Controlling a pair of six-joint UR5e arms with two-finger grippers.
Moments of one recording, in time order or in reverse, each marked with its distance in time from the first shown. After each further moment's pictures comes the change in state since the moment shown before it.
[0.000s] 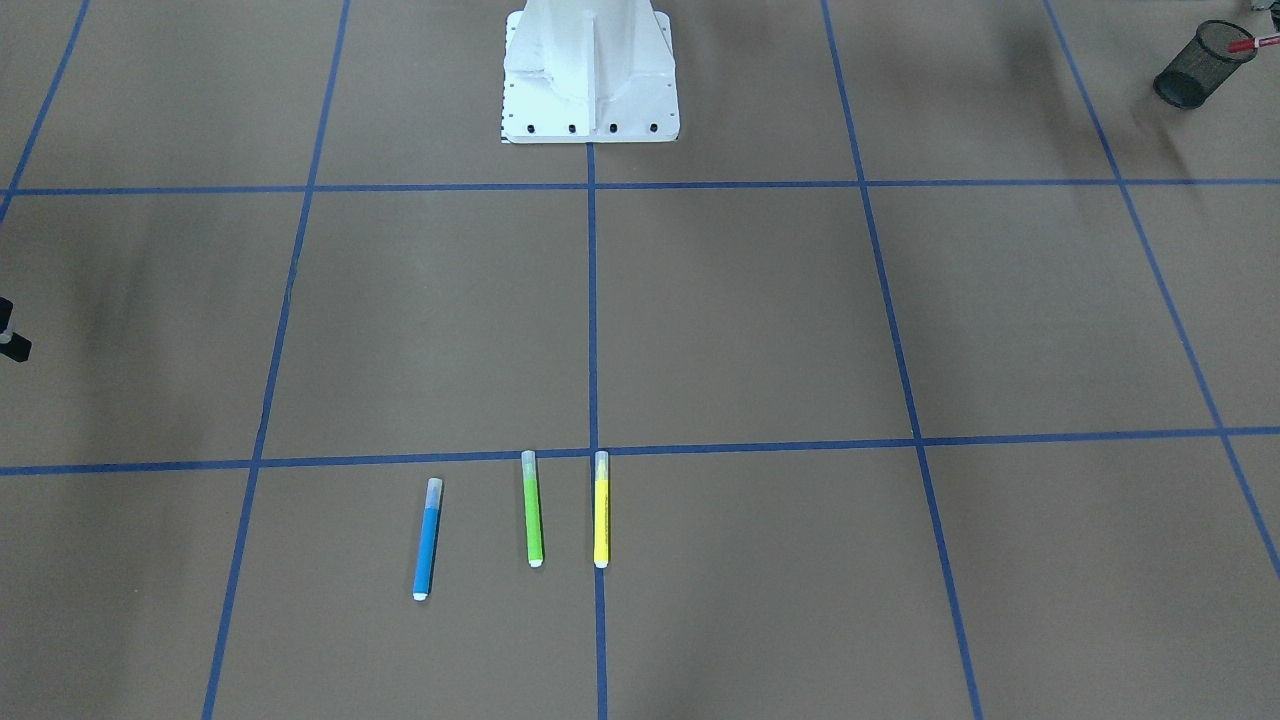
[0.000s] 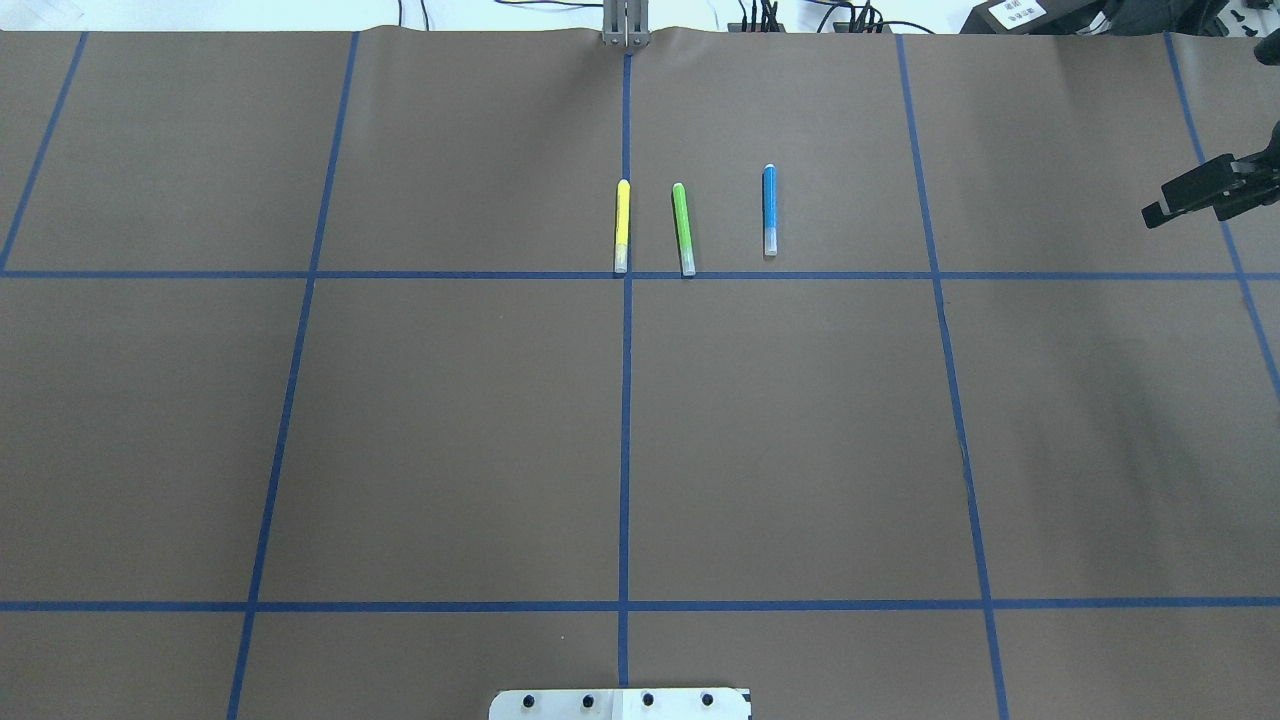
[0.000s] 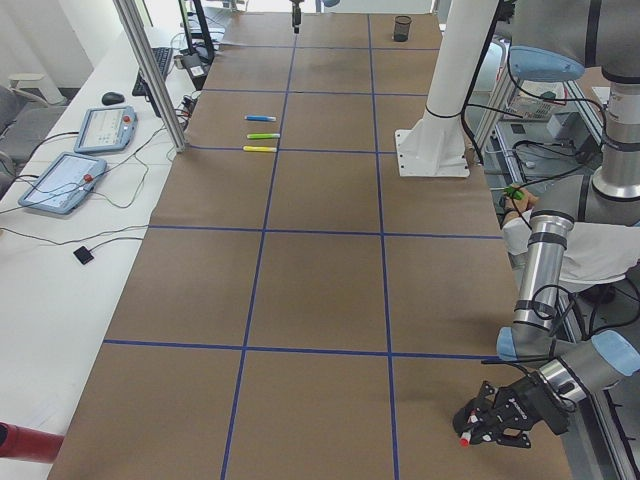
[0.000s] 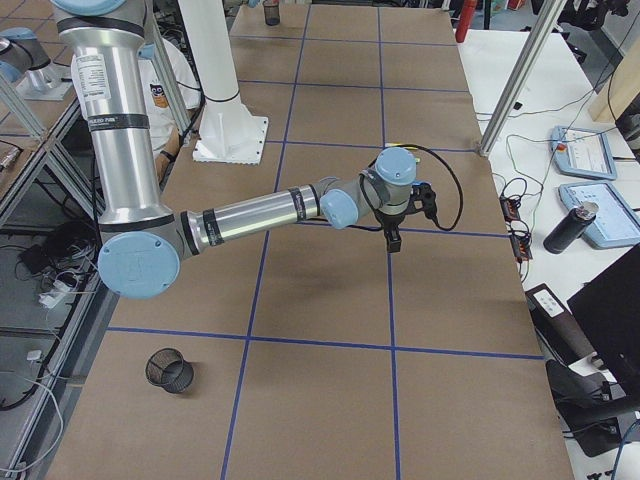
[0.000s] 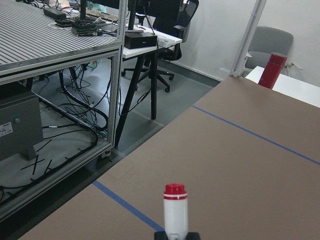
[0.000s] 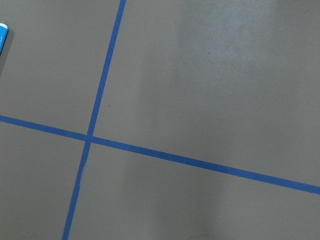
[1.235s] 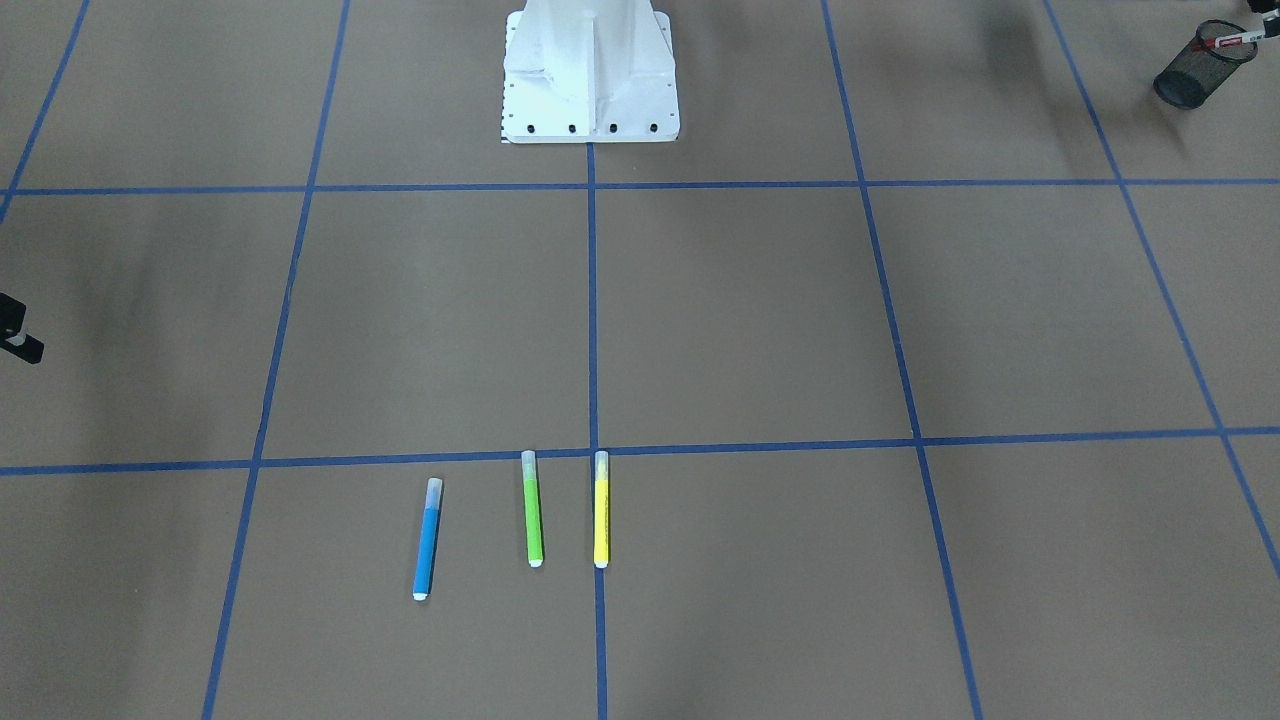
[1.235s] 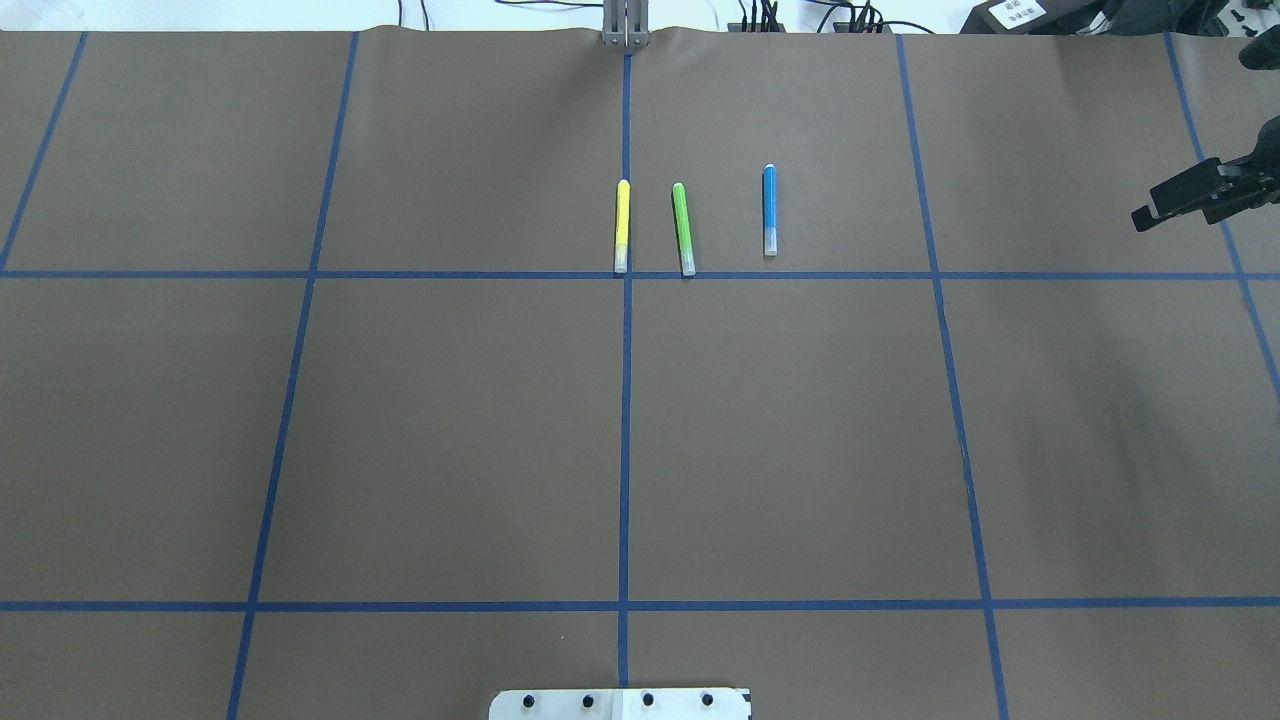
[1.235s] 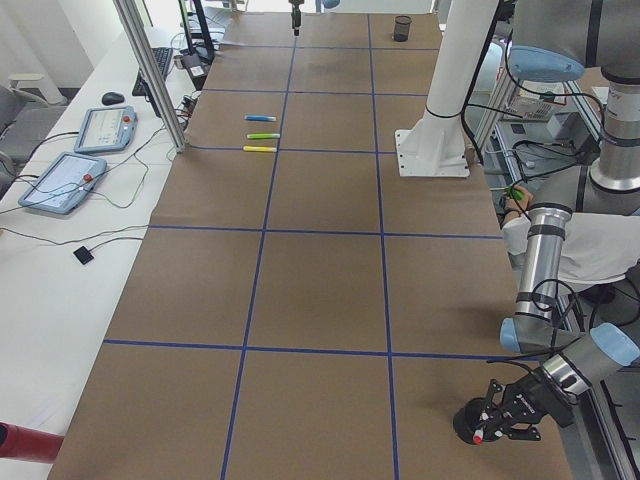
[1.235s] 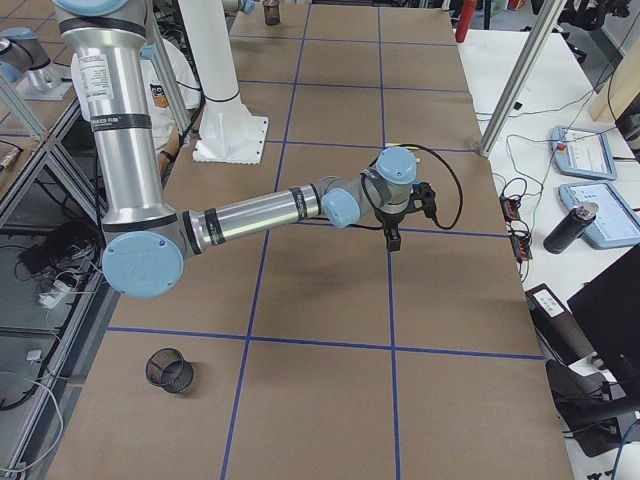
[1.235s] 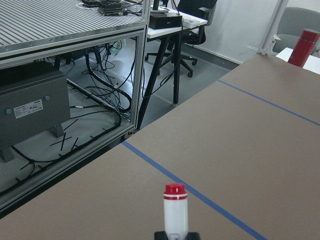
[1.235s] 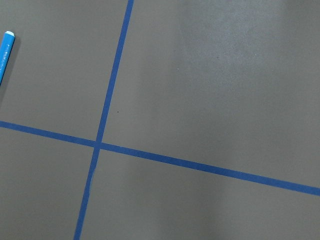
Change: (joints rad) left arm -0.032 0.069 0.000 0.018 0.036 0.066; right arm -0.014 0.007 -0.007 -0.001 -0.001 0.003
